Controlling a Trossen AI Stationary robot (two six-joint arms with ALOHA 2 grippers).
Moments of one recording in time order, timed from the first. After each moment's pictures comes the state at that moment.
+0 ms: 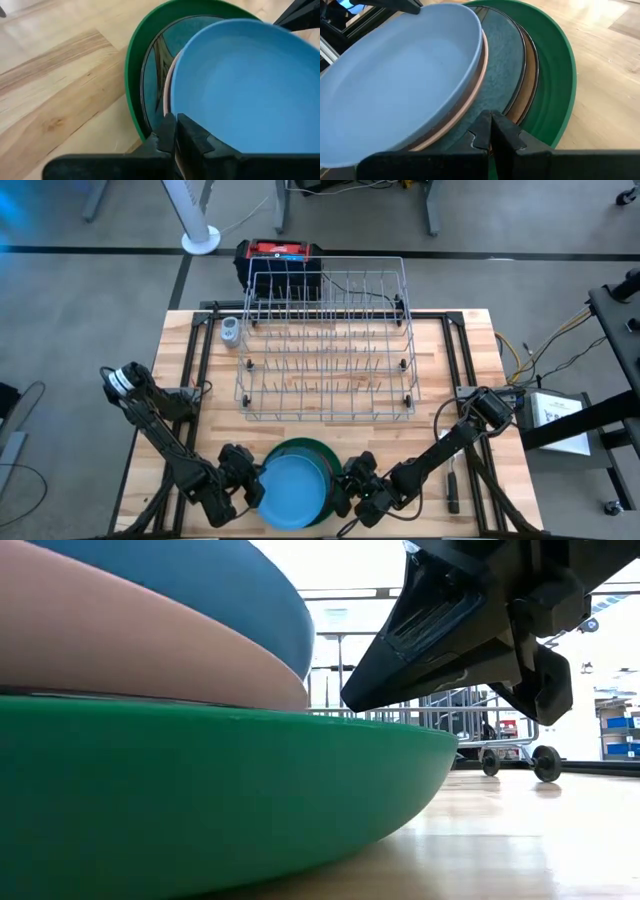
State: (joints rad) left arm -0.96 1.64 0.92 -0.59 -0.75 -1.73; right arm 0.68 2.06 1.27 -0.12 0.73 1.21
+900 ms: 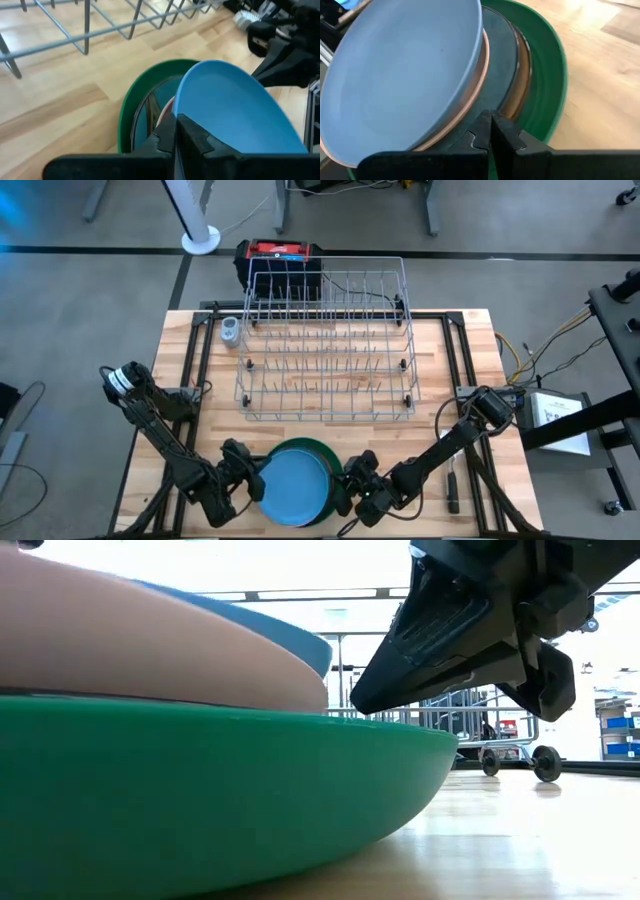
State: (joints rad) left arm -0.96 1.64 0.92 -0.59 -1.00 -1.77; right arm 0.68 2.04 1.27 -0.16 0.73 1.21
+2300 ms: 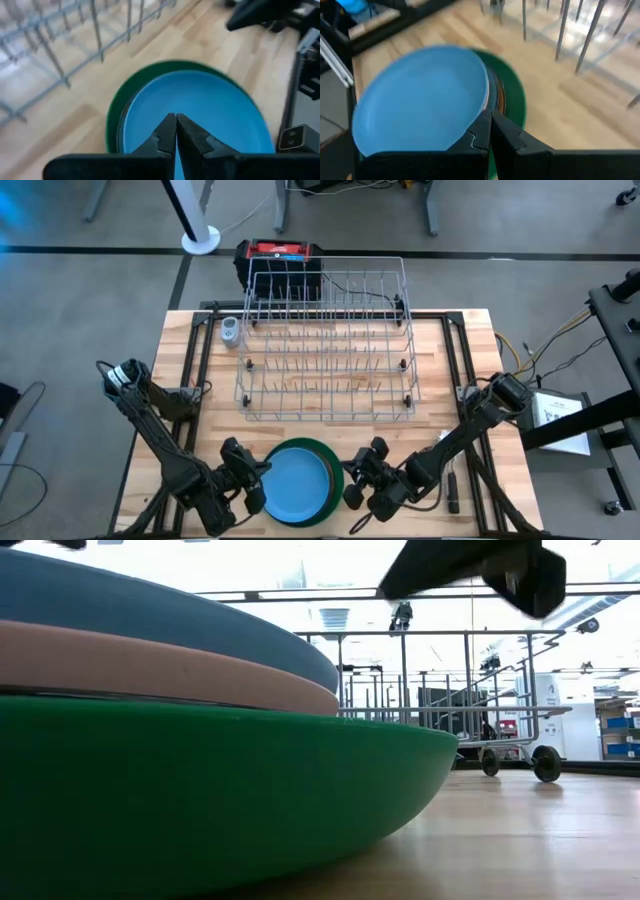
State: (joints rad) left arm -0.93 1.61 1.20 -0.86 -0.86 -1.50; right arm 0.69 1.87 1.27 -0.35 0.78 1.10
